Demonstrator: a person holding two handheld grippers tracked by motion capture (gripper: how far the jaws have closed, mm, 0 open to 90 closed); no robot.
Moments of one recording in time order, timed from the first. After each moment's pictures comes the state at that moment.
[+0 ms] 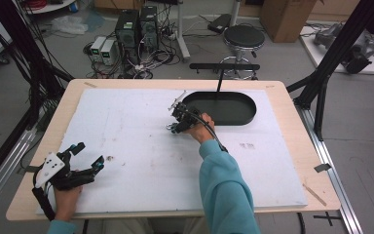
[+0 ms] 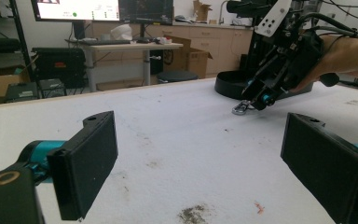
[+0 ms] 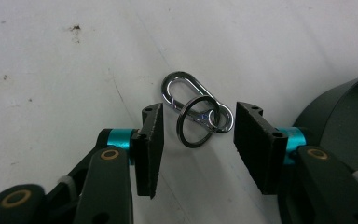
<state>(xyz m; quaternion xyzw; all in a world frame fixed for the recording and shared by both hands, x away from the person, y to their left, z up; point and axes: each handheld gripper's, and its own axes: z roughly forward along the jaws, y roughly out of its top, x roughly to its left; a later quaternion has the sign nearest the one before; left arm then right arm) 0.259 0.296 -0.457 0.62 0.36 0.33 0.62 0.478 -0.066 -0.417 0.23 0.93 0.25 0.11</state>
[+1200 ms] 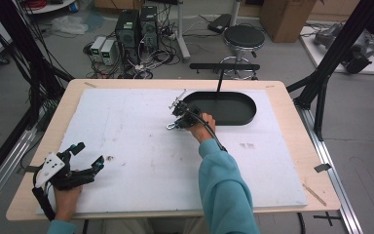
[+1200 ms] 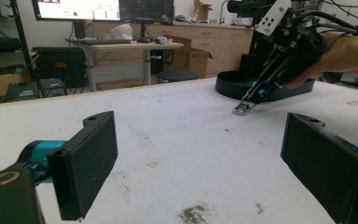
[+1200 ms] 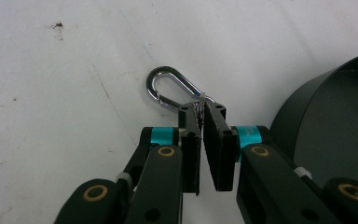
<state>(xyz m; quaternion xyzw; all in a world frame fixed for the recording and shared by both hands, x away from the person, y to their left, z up) 0.259 0.296 -0.457 0.62 0.36 0.33 0.62 0.480 -0.068 -0.413 0.24 0.93 0.23 0.12</state>
